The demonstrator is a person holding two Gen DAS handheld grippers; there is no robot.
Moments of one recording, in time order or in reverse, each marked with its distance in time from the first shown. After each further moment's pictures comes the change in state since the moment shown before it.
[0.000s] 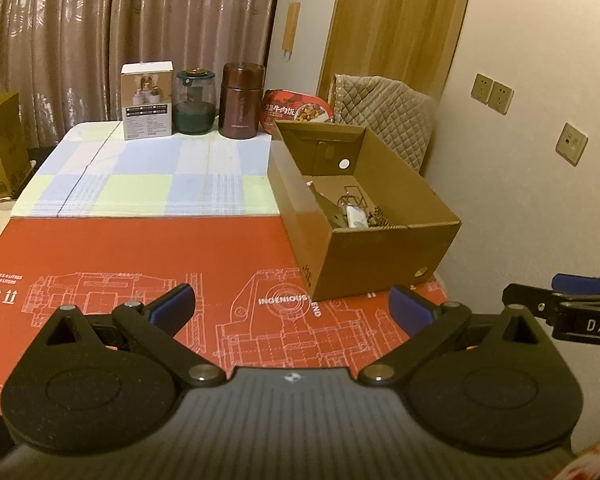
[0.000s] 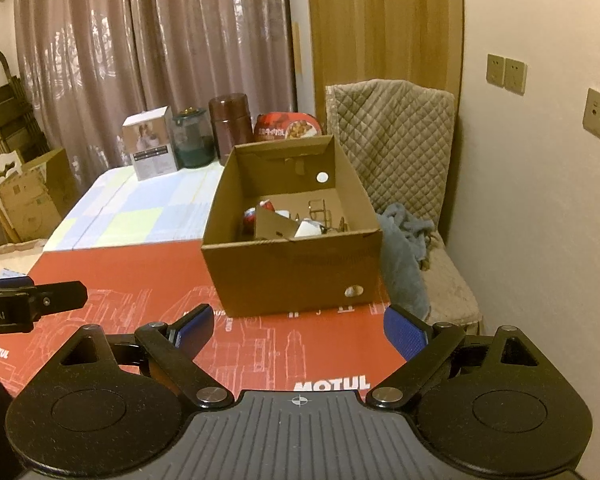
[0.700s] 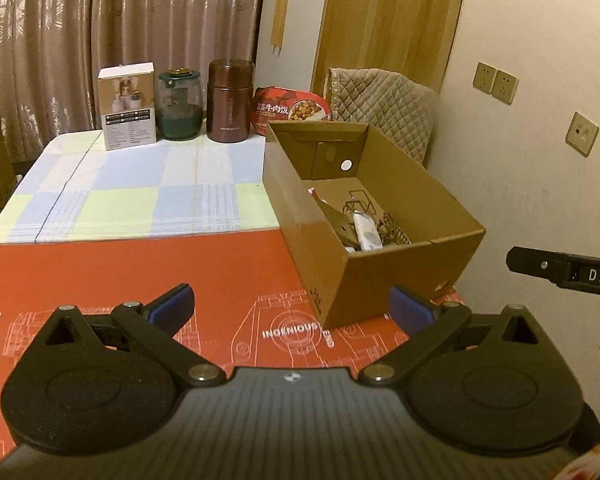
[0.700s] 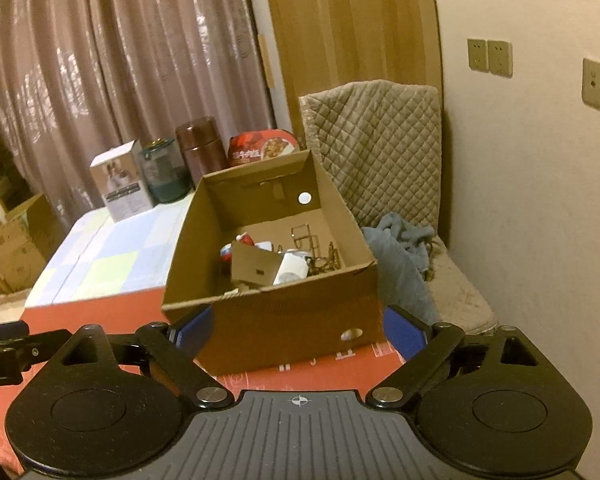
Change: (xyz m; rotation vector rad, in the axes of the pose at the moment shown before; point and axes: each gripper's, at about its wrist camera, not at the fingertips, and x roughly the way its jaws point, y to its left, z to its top) left arm 0.058 0.007 0.020 0.047 0.005 -0.015; right arm 0.058 -0.031 0.032 0.107 -0.057 -0.001
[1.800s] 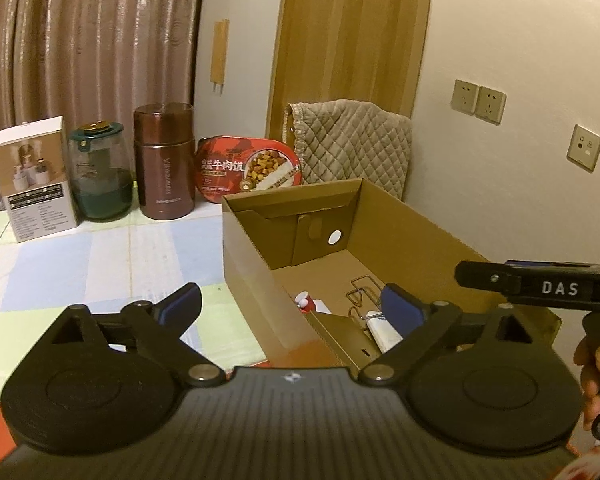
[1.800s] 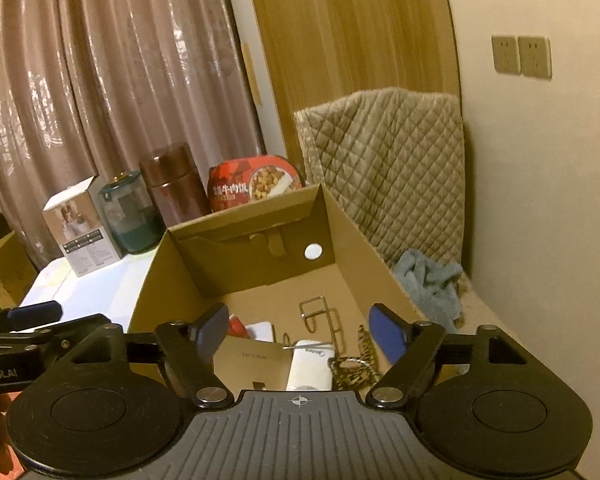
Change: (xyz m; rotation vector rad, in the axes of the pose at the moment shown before) left arm 0.177 0.029 0.099 0.127 -0.131 -0.166; right arm 0.171 0.004 0.071 0.051 -0.092 -0.034
